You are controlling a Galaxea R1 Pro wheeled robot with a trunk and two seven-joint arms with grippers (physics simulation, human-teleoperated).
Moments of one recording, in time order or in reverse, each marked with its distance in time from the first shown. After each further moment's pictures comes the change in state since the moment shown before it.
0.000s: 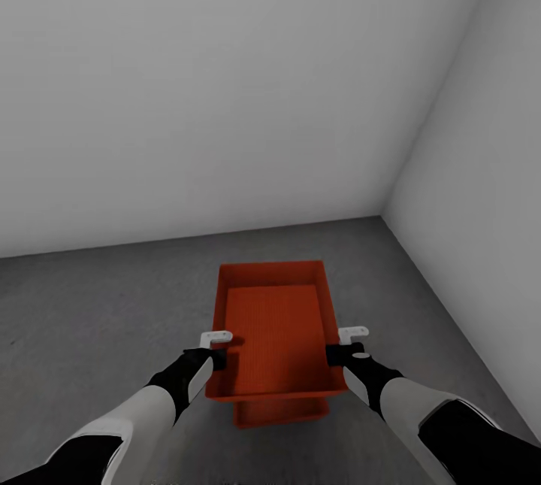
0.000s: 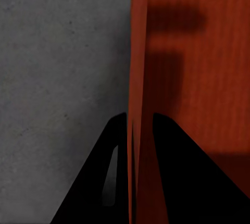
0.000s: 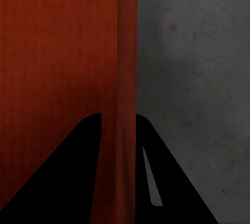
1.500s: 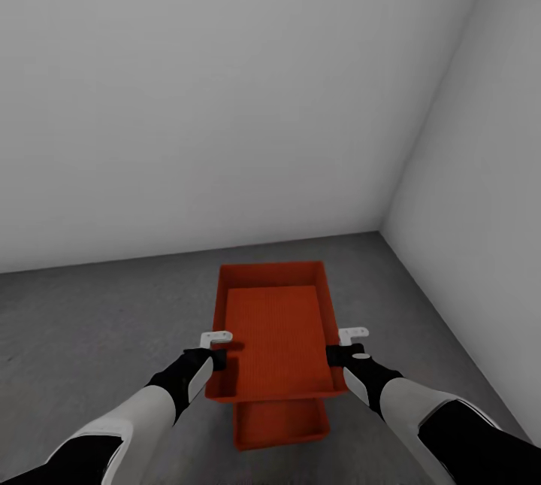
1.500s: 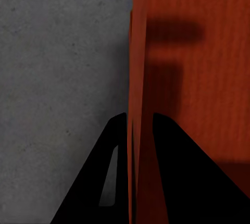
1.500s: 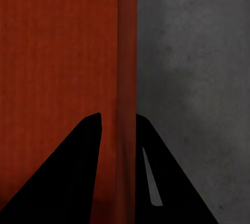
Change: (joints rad) left arm 0.000 0.000 -0.002 0.000 0.000 0.008 0.002; right arm 0.000 0.001 -0.004 0.006 0.000 0.000 0.002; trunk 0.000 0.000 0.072
